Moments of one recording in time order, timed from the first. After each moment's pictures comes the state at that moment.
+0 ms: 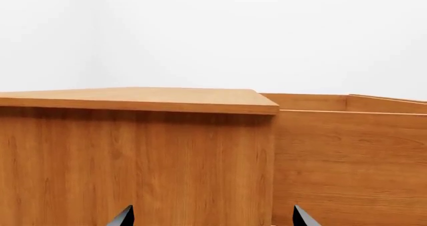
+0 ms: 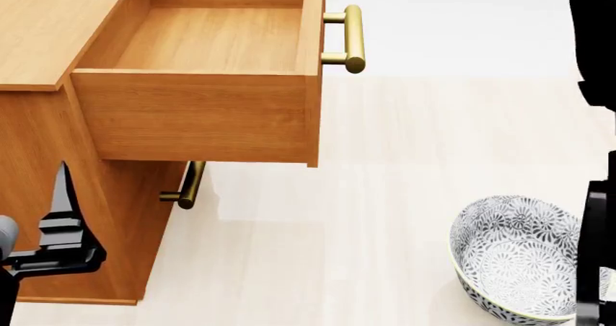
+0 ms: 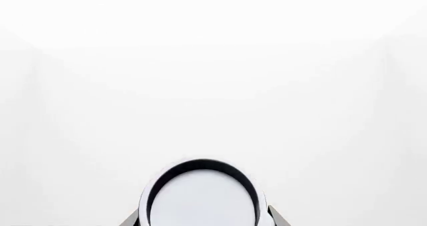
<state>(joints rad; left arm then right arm) -0.25 -0.33 0.14 0.56 -0.36 -0.49 -0.43 1.59 0.33 -0.28 0.58 0.48 0.36 0.08</state>
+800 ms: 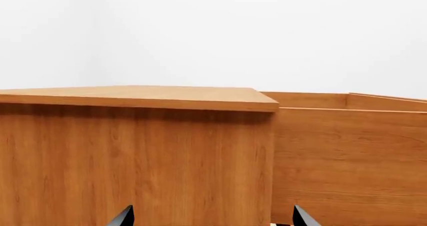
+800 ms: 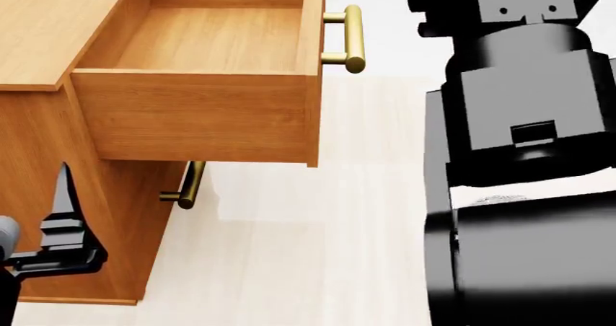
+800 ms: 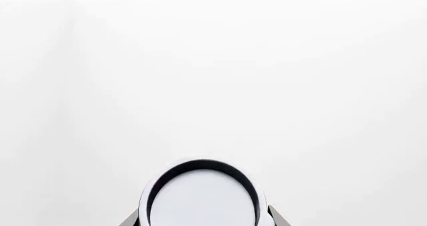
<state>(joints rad) -0.25 -0.33 0.15 0.55 -0.37 -0.48 -0.44 1.86 0.02 -0.33 1.30 0.34 0.12 -0.03</state>
